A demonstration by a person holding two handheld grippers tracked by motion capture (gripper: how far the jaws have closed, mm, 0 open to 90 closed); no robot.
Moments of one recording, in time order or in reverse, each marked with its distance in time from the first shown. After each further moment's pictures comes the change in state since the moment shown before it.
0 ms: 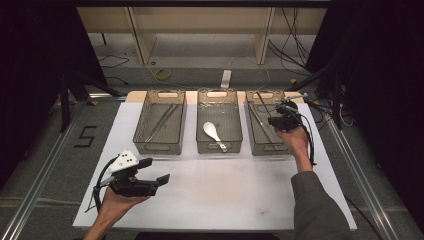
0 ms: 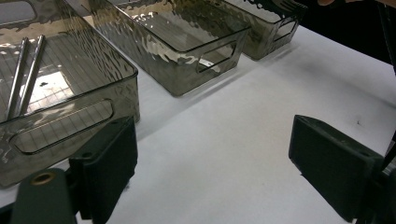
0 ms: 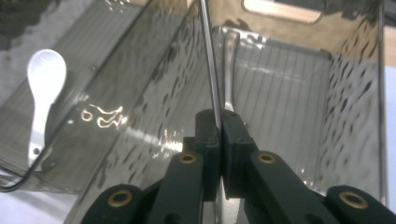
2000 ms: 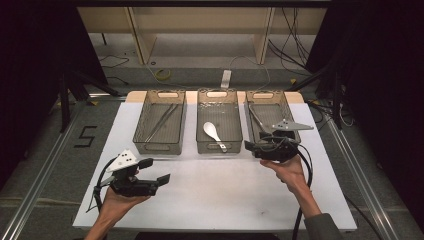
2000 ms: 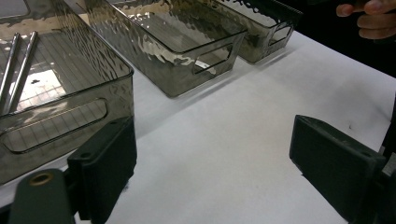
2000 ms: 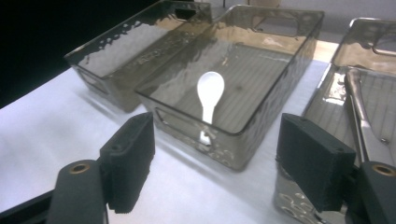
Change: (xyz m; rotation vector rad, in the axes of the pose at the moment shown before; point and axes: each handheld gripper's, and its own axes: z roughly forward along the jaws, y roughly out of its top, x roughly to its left) left arm 0.002 -0.001 0.001 -0.011 -0.023 -0.031; right arm 0.076 -0.063 -0.070 -0.276 0.320 -0.073
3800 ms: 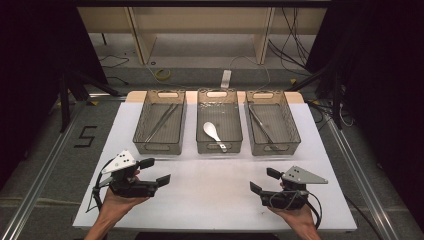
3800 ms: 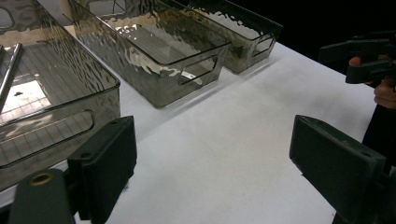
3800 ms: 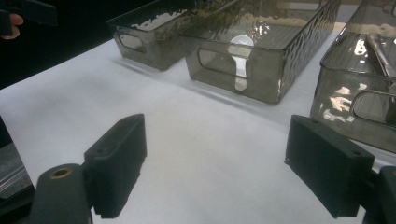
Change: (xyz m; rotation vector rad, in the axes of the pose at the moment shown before) left arm -0.002 0.001 -0.004 -0.049 -0.055 -0.002; right arm 0.038 -0.093 -0.047 -0.070 0.024 -0.035
